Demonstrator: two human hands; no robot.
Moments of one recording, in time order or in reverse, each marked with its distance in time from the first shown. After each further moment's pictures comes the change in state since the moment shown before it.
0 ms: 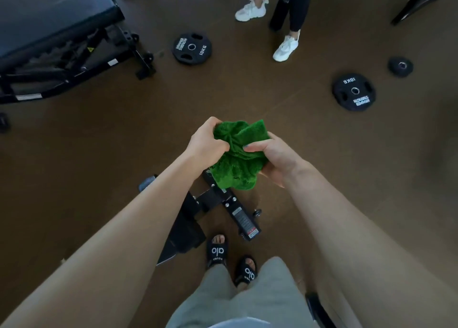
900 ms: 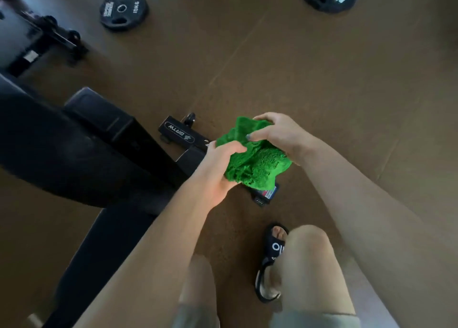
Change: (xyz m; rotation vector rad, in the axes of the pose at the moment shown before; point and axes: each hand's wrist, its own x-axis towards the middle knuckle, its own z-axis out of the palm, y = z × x) left_hand 0.030 -0.343 0.224 -0.614 -0.335 -0.301; right_hand 0.134 0.346 -0.138 -0.359 0.264 -0.147
